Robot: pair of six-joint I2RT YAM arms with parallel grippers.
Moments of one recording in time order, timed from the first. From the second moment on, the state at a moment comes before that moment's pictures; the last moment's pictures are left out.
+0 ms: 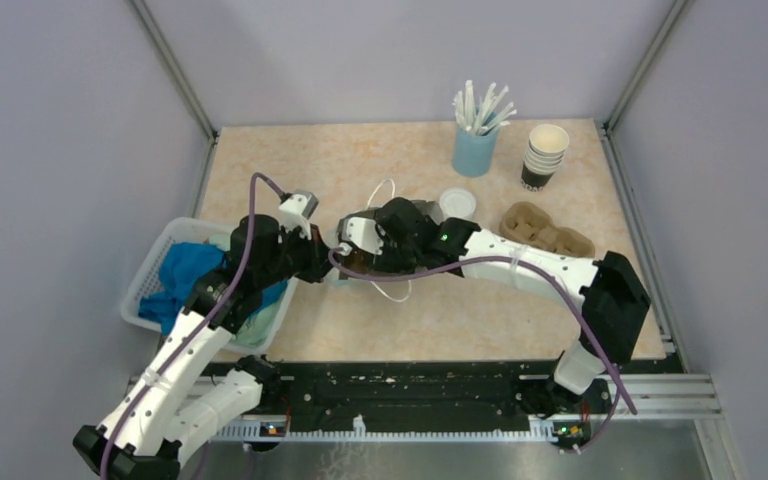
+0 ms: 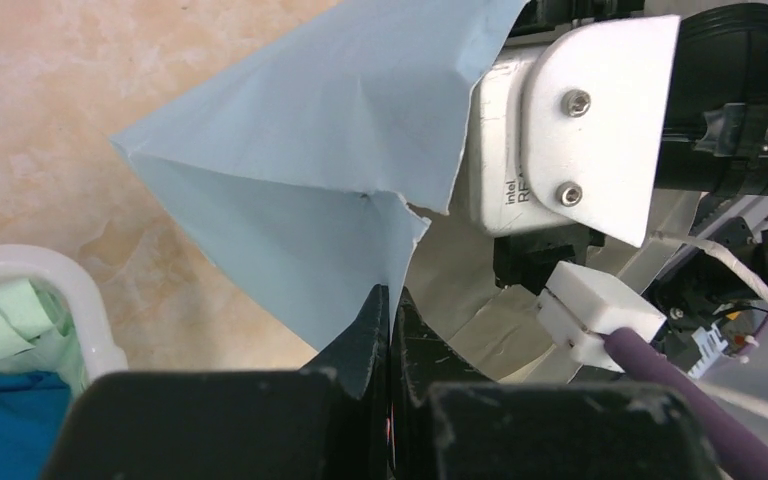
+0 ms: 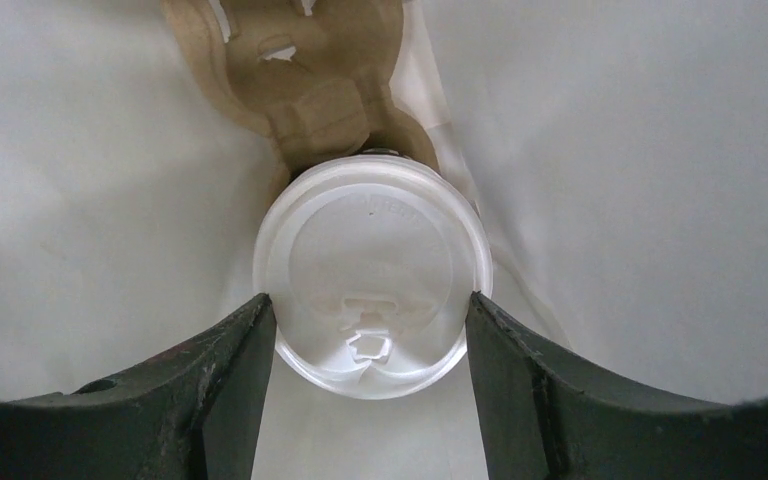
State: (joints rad) left arm -0.47 0.77 0.86 -0.56 0.23 -0.30; right arm 1.00 1.64 1.33 -0.48 0.22 -0.63
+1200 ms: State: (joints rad) left arm -0.47 1.05 1.28 -0.88 0.03 -0.40; right arm 0.99 1.74 1.48 -0.73 0.00 -0.35
